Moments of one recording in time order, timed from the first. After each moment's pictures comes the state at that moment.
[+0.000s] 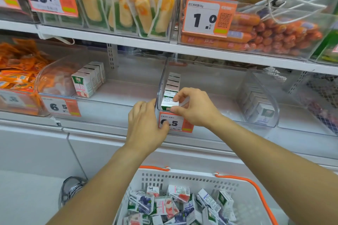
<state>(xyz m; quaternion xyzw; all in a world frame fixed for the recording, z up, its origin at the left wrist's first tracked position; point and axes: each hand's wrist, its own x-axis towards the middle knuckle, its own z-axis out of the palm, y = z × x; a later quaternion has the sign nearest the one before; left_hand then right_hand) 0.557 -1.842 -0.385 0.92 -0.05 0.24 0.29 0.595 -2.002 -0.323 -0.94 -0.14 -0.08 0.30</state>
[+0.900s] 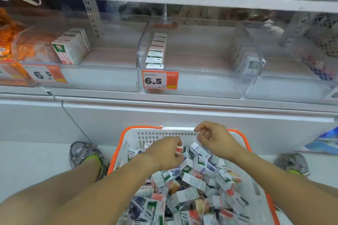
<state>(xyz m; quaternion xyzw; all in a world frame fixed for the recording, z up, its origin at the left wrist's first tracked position) 0.463 -1.909 -0.492 0.94 -0.20 -0.21 0.21 0.466 -2.118 -0.481 -0.93 -0.06 0.05 0.37</state>
